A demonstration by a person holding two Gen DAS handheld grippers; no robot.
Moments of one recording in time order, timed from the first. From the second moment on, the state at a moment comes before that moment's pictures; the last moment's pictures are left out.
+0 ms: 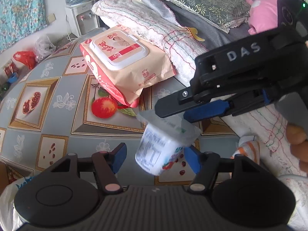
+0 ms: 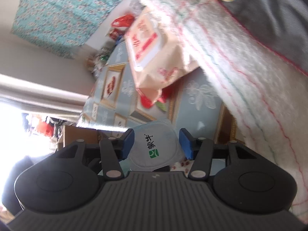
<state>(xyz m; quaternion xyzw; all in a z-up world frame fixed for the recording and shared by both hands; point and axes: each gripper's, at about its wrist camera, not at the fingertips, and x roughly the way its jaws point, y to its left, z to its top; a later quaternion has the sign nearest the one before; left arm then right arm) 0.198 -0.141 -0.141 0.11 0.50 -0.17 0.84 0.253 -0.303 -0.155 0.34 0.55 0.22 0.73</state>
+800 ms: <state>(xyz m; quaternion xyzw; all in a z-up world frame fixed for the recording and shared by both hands) 0.191 -0.124 -0.129 0.04 0.49 -0.14 0.86 0.253 -0.287 -0.150 0.33 0.55 0.27 0.72</state>
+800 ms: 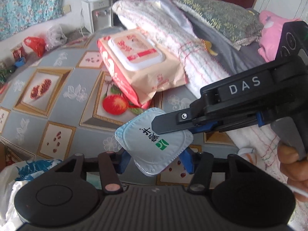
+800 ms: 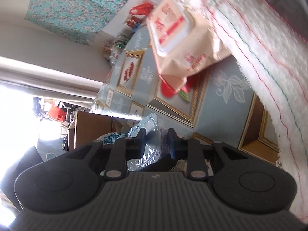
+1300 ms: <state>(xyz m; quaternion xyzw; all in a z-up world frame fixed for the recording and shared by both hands) 0.135 -0.102 -0.049 -0.03 0.42 -0.13 0.90 0.194 -0.281 -0.044 0.32 0.49 0.31 0.75</state>
